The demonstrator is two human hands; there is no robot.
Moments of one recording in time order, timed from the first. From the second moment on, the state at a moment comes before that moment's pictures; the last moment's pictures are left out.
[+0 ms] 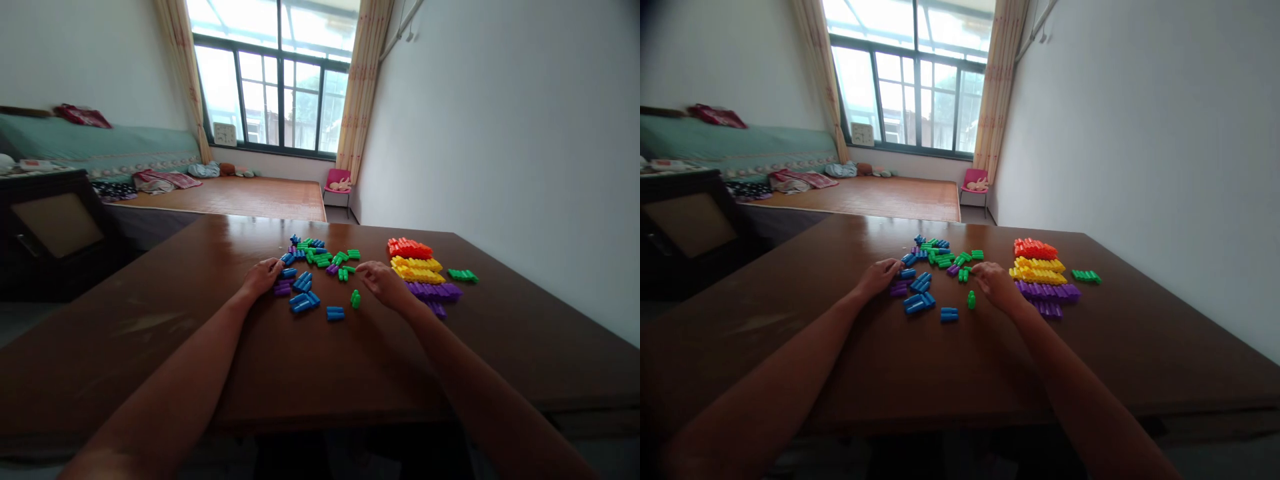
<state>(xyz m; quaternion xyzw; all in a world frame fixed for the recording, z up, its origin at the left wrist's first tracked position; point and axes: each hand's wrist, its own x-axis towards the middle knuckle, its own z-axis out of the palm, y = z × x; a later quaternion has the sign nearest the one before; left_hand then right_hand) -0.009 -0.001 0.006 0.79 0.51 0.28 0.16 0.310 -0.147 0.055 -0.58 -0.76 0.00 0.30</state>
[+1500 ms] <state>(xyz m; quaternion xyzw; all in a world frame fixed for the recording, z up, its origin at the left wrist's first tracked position) 0.000 -0.013 0.011 0.85 0.34 0.33 0.24 0.202 -0.092 0.022 -0.59 -0.71 0.06 0.39</state>
